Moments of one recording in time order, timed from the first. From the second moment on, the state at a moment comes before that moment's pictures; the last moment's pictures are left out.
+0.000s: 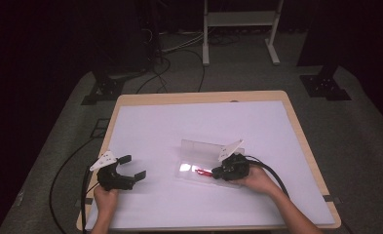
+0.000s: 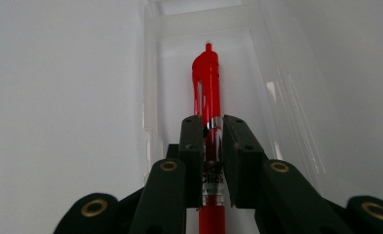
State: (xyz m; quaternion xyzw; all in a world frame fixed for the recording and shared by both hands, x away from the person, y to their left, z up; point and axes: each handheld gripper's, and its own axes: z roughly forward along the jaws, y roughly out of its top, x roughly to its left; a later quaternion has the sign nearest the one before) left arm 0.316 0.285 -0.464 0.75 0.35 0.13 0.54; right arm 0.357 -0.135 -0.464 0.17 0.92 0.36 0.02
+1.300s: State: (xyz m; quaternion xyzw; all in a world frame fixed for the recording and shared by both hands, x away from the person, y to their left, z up) left arm 0.316 0.285 -0.465 0.75 0.35 0.13 0.54; right arm 0.325 -0.218 -0.427 0.22 0.88 0.41 0.05
